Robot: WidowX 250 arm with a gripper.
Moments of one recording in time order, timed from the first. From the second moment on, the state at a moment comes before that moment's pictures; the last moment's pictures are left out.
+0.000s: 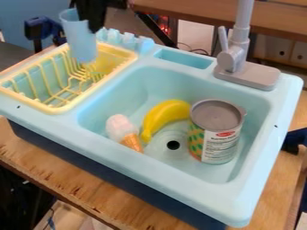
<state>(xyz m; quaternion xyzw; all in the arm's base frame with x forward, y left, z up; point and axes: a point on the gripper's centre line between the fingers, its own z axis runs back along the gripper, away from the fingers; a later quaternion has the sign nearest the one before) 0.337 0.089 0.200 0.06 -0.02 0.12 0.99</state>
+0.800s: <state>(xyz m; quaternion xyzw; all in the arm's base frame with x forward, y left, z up) 0.339 0.125 0.193 0.07 -0.02 0.17 0.98</state>
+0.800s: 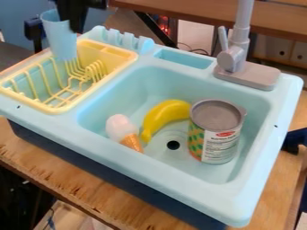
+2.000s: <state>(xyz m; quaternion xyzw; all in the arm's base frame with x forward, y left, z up) 0.365 0.108 0.175 0.04 -0.01 0.16 0.99</state>
